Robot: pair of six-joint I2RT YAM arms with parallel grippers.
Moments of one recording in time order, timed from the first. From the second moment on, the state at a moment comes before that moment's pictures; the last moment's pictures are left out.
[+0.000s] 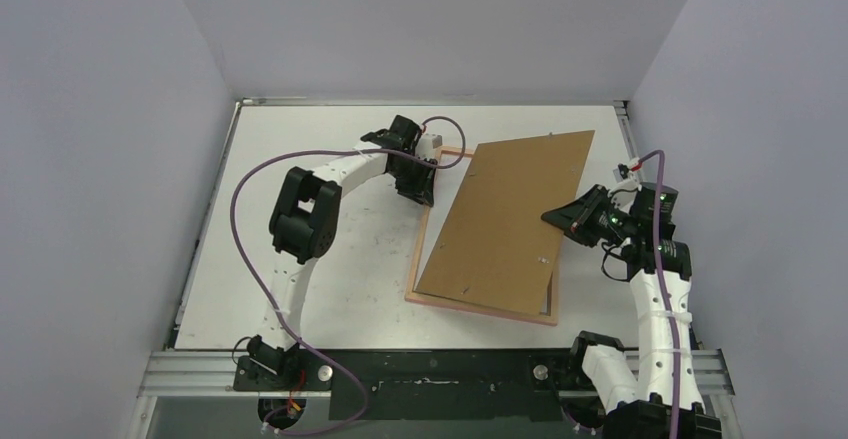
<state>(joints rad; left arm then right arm) -0.50 2.29 1.81 -0.65 0.39 -0.16 -0.22 0.86 0.83 -0.67 -0.76 0.64</state>
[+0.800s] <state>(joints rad) -0.26 2.11 1.55 -0.63 0.31 -0.11 -0.13 0.85 0.69 -0.41 -0.79 0.84</state>
